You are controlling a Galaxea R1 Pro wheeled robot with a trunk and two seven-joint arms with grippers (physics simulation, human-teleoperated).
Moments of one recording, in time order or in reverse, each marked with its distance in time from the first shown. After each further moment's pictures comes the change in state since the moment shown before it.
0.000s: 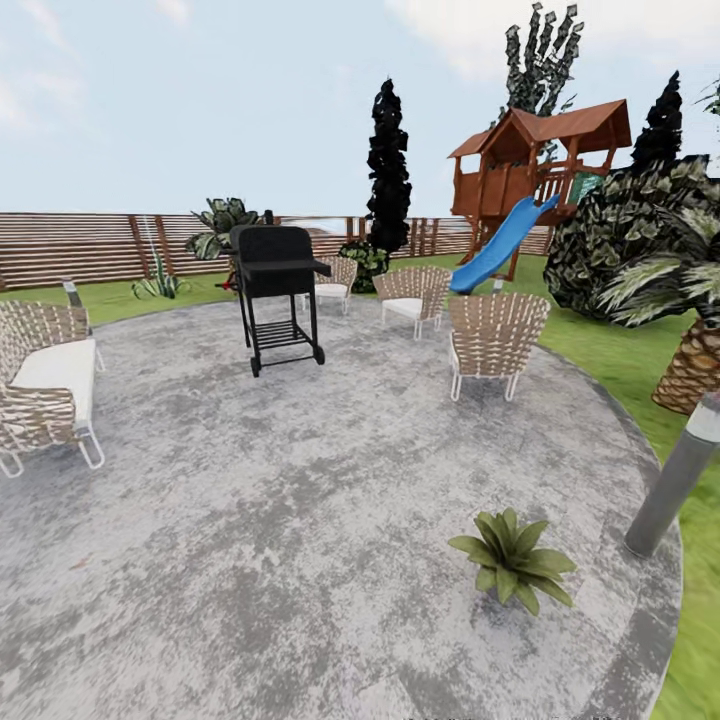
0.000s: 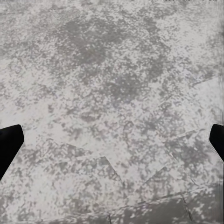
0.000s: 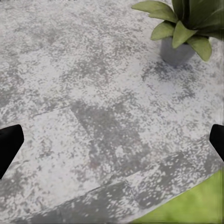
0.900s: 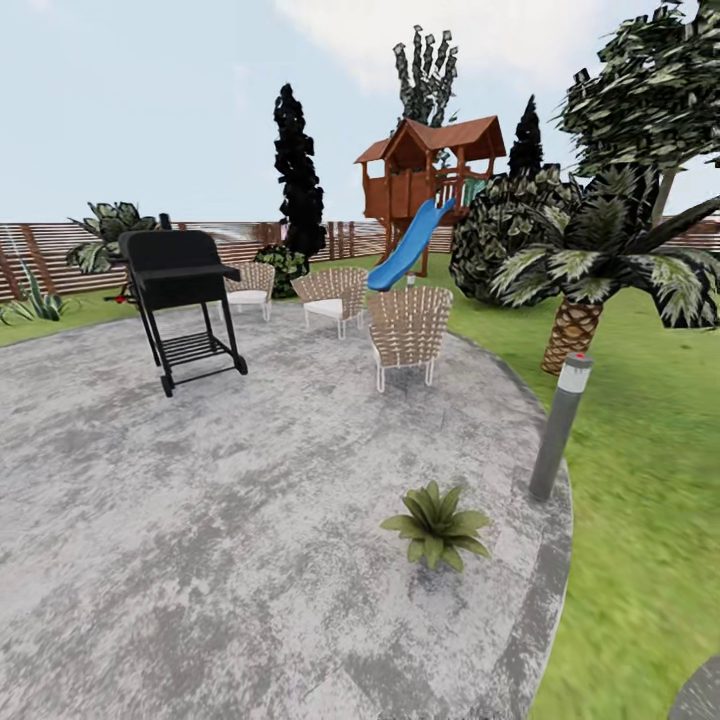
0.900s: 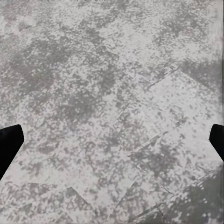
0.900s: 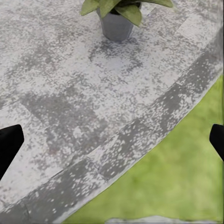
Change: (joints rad) left arm 0.000 0.001 0.001 0.000 0.001 0.000 0.000; right arm 0.000 0.000 0.000 0.000 0.000 0.000 -0.001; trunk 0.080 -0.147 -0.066
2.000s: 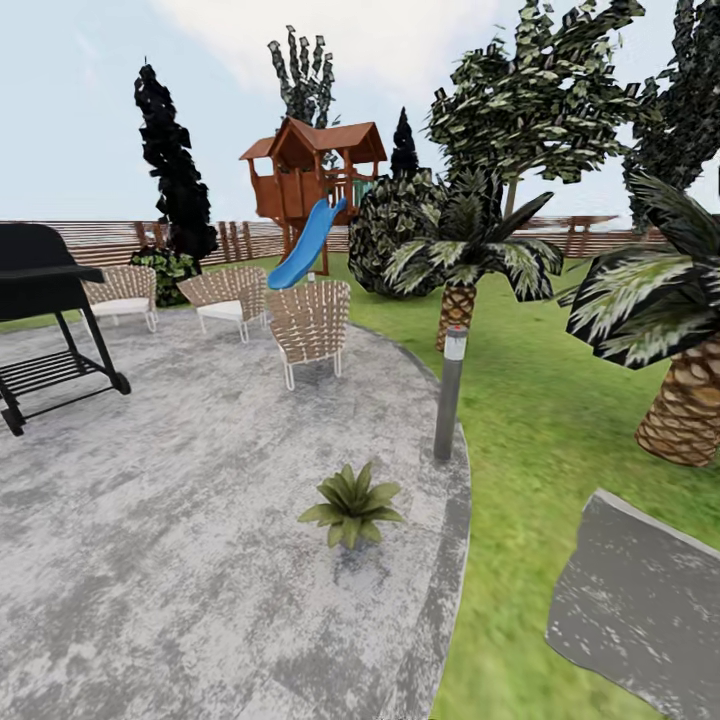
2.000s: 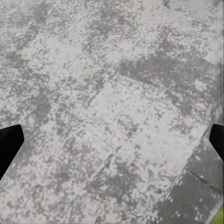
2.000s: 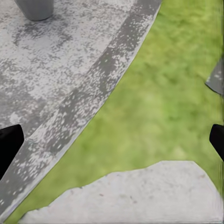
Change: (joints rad) left arm 0.000 0.000 -0.002 0.001 0.000 0.000 0.000; right arm 0.000 0.000 0.000 0.000 0.000 0.000 -0.001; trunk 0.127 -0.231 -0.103
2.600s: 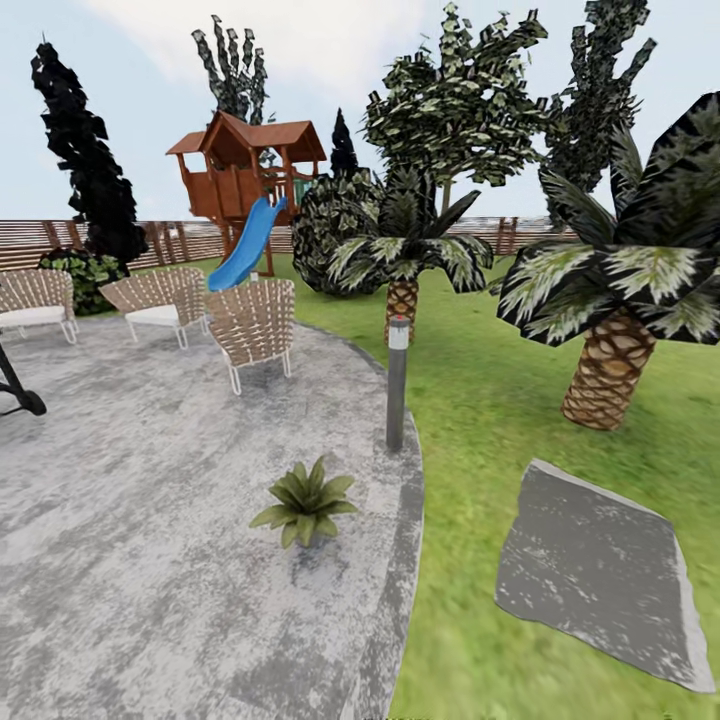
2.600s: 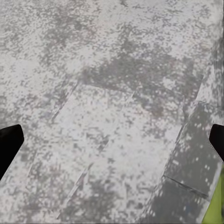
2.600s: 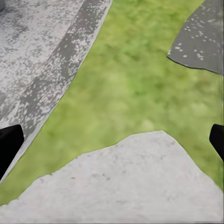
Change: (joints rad) left arm 0.000 0.000 0.000 0.000 0.000 0.000 0.000; right arm -0.001 0.000 0.000 0.000 0.000 0.000 0.000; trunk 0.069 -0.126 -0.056
